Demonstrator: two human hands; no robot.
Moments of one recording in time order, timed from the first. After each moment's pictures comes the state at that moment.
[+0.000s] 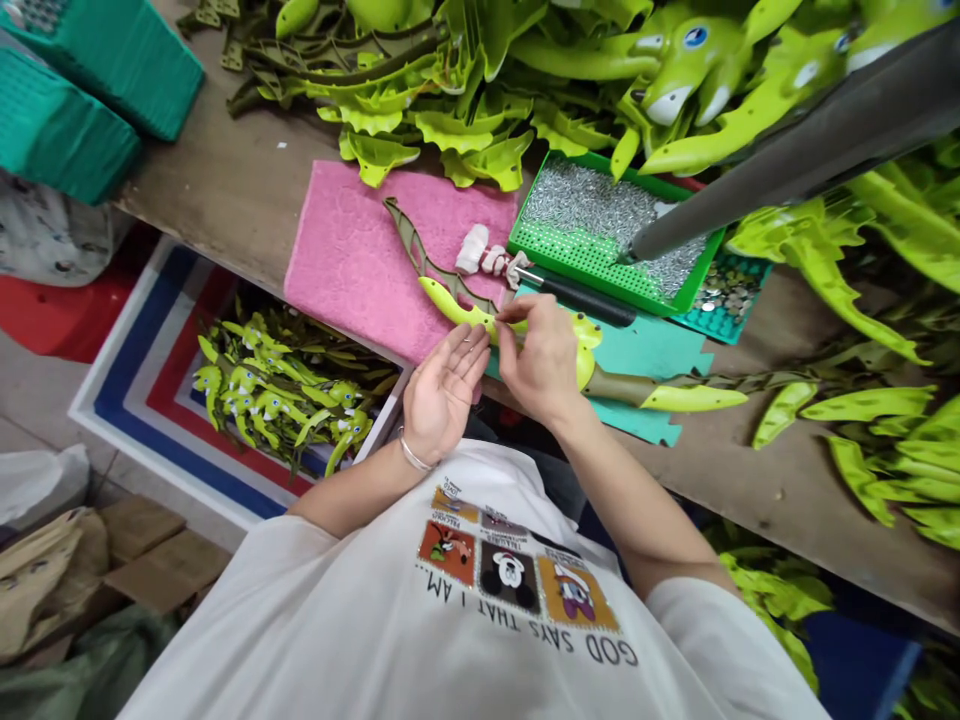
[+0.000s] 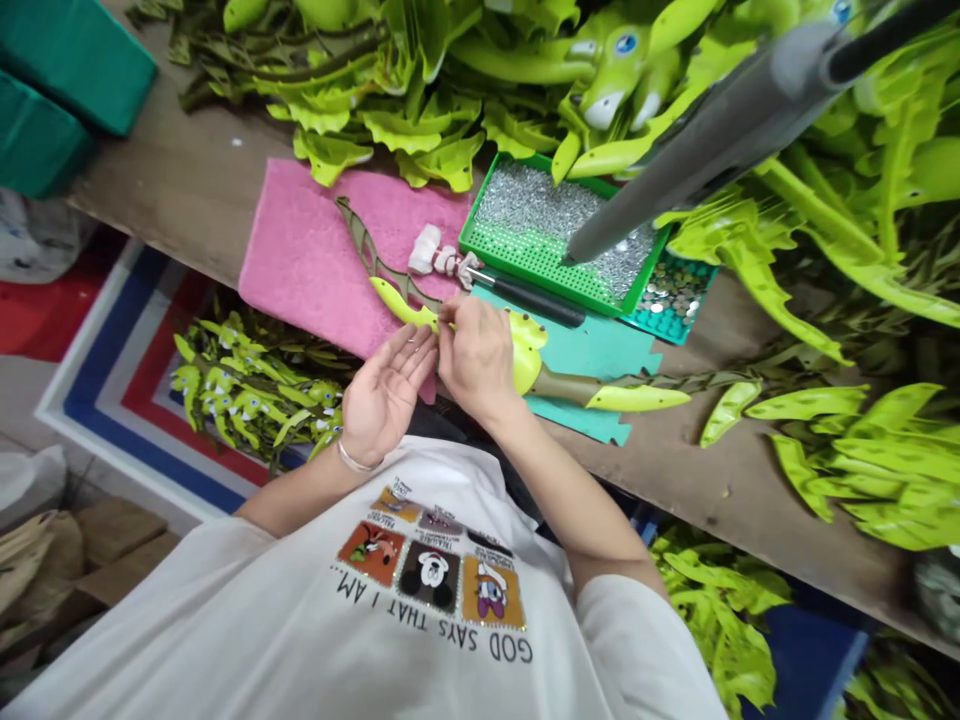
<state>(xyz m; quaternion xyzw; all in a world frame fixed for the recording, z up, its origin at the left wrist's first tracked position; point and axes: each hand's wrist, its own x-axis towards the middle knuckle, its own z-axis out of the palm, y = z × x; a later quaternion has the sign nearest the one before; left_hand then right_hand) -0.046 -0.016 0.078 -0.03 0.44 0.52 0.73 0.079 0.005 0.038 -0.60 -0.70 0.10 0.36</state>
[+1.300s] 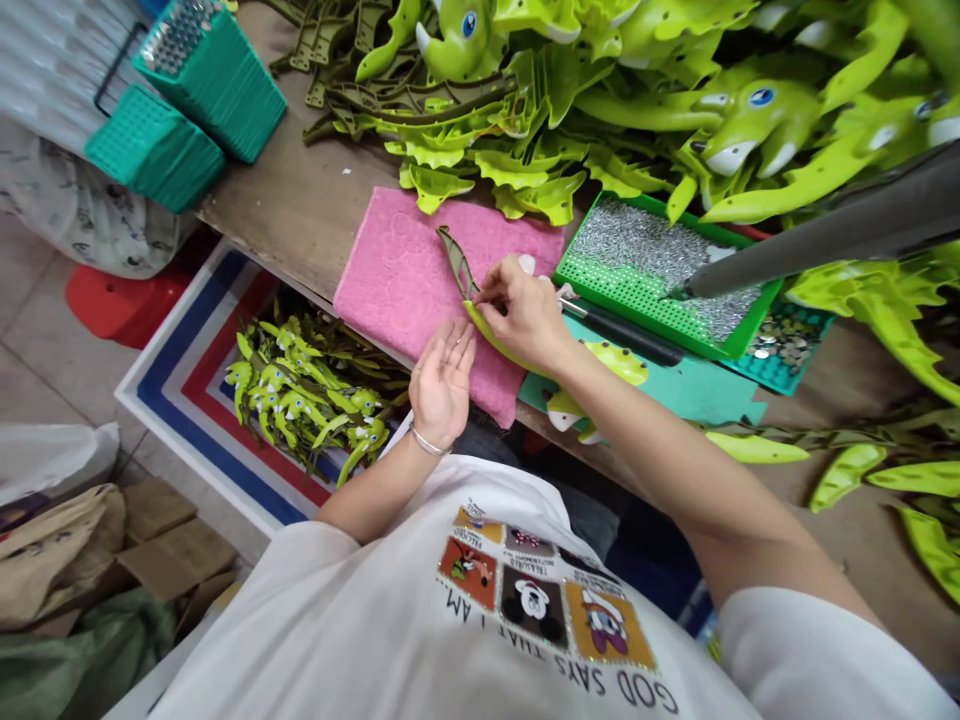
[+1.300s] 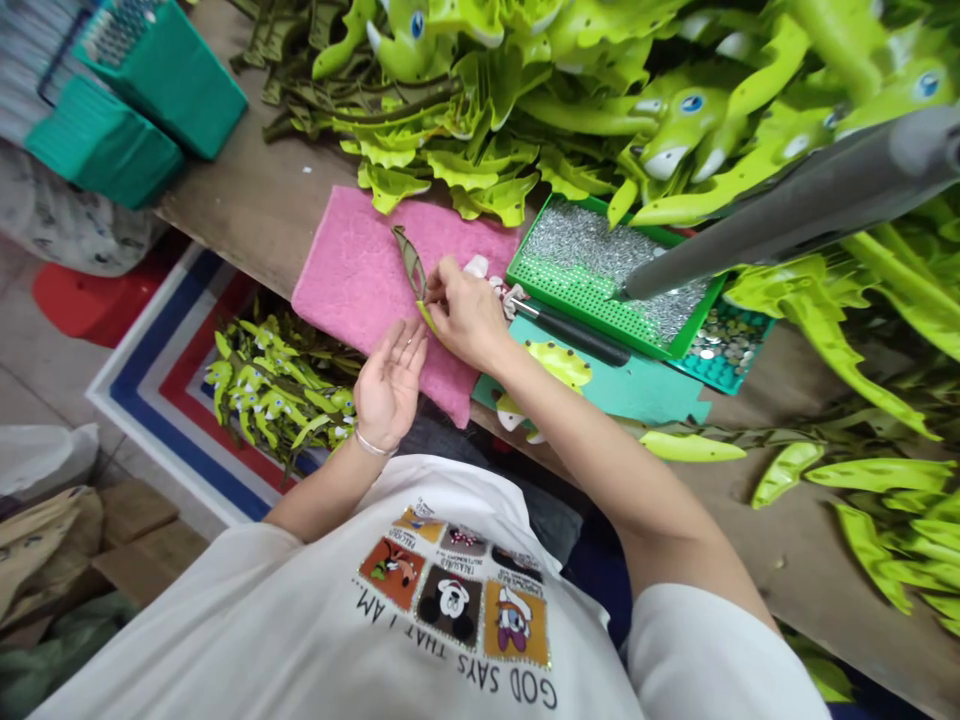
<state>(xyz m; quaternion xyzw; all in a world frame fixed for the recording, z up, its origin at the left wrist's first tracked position) -0.077 0.014 0.062 0.00 0.47 0.62 0.63 0.040 0.100 0.037 -0.50 -0.76 0.28 0.30</state>
